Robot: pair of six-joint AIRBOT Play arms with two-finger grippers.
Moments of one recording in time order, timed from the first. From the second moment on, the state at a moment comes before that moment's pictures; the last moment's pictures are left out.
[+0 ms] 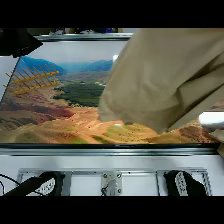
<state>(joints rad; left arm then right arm) -0.02 -1.22 2.00 1.13 -1.46 -1.61 -0.67 -0.69 0.94 0.47 0.91 0.08</state>
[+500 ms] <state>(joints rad) -0.10 -1.30 2.00 1.13 -1.46 -1.58 -0.93 -0.51 0.96 0.48 0.28 -0.17</state>
